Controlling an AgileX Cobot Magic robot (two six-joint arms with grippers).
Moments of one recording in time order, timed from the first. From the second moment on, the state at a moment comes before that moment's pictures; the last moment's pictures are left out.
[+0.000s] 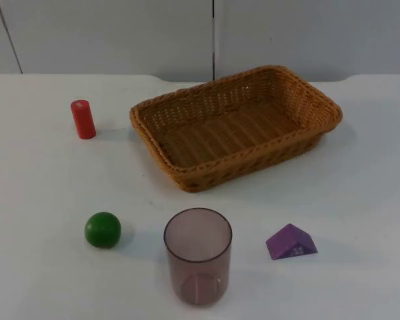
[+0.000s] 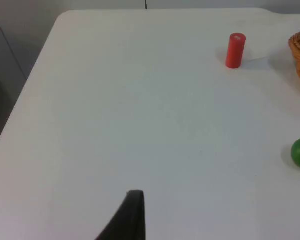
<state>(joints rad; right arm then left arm) 0.08 0.00 -0.52 -0.04 1.09 0.07 -0.01 0.00 -0.50 0.07 1.09 -0.06</state>
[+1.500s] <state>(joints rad) 0.08 0.00 -0.52 -0.04 1.09 0.07 -0.01 0.00 -0.50 0.09 1.09 -0.06</state>
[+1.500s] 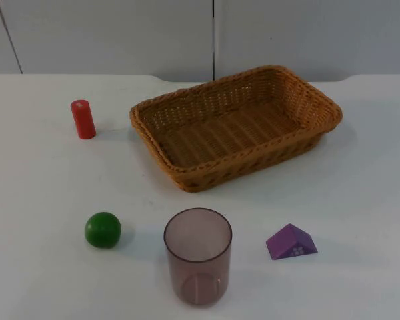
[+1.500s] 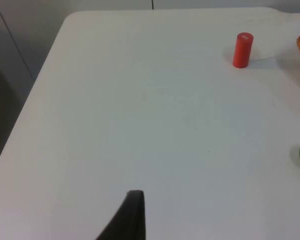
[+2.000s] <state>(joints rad) 0.08 0.17 -0.65 -0.05 1.02 0.07 -0.01 0.26 -0.62 0.08 0.93 -0.07</state>
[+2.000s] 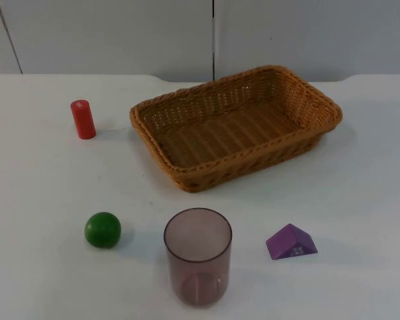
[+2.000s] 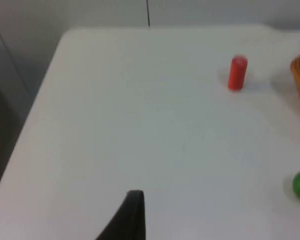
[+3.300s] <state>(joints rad) 0.08 0.84 -0.97 -0.12 0.68 0.10 -0.02 1.50 -0.96 -0.57 0.63 0.30</state>
